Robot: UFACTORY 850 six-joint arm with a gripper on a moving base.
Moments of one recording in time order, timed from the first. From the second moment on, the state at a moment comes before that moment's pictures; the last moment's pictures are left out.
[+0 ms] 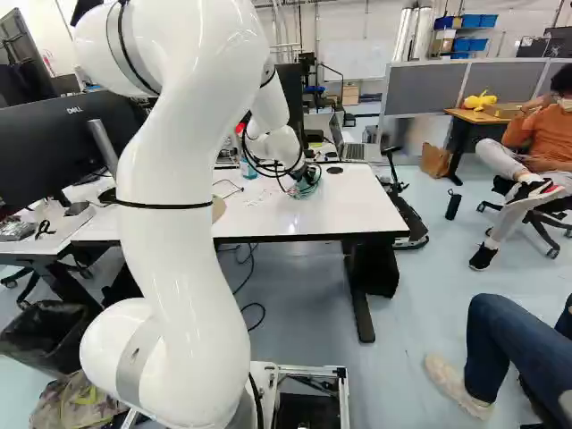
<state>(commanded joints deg) -10.9 -27.0 -64.3 1.0 5.4 0.0</state>
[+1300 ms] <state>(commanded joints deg) -8.7 -32.6 -71.7 1.0 5.4 0.0</state>
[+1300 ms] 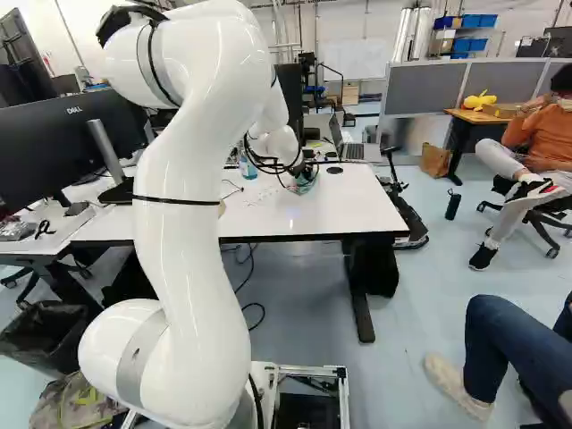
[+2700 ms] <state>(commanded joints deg) -9.9 -26.1 -63.2 1.0 5.4 0.0</state>
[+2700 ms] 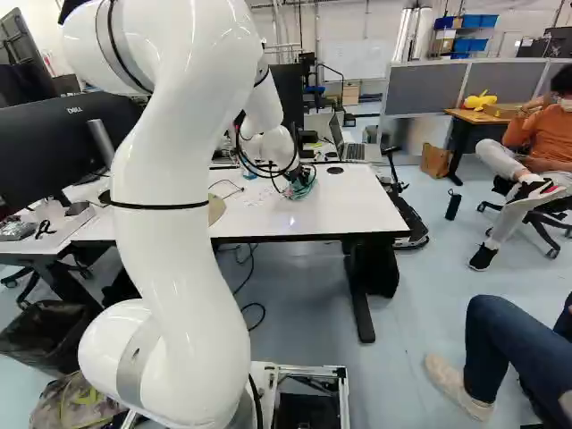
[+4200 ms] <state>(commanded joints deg) -6.9 -33.4 -72.8 1.0 5.4 0.0</state>
